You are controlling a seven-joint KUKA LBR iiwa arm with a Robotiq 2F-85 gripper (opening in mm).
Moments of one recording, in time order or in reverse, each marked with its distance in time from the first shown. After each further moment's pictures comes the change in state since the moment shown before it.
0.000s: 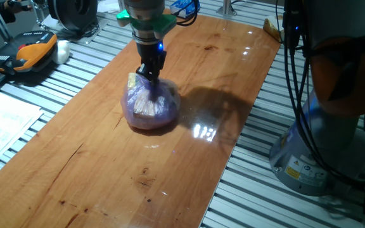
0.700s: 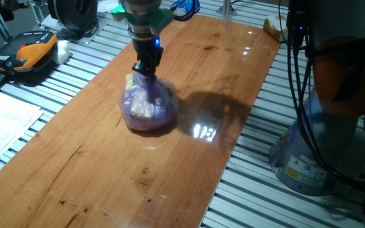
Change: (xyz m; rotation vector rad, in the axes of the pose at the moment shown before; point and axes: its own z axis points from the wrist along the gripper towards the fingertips) arm -0.003 0.012 -0.024 -0.001 0.007 0.007
